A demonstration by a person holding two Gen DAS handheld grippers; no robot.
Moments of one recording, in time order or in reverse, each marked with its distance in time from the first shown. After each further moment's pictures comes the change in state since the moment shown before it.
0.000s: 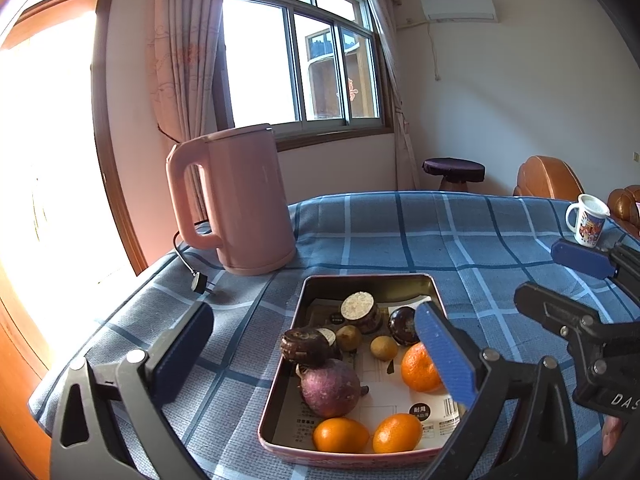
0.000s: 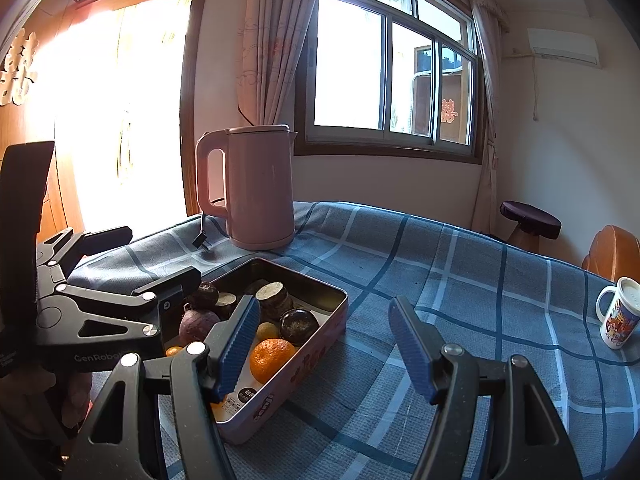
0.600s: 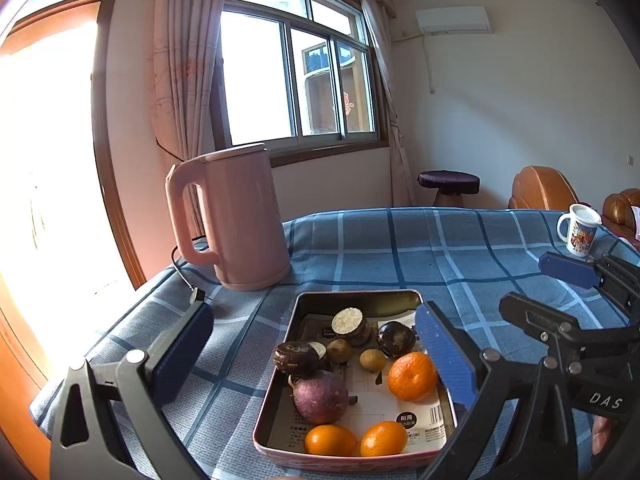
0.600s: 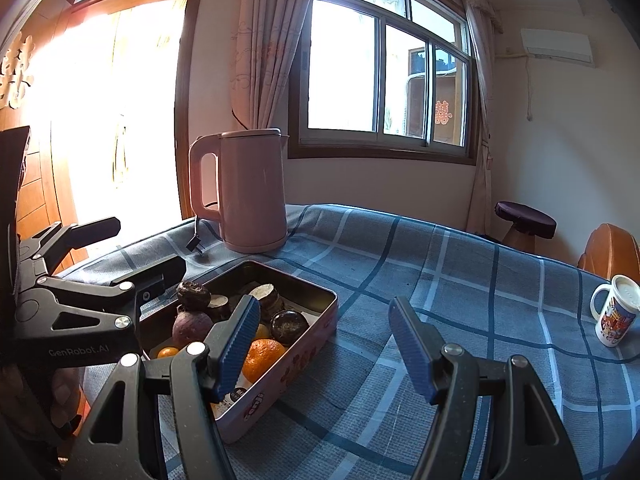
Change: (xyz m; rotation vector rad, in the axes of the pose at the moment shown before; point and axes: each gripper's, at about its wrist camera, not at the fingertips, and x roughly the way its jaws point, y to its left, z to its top) left arm -0.016 -0.004 0.007 0.002 -0.056 -0.012; right arm -0.005 -0.006 -0.001 0.008 -0.012 -0.014
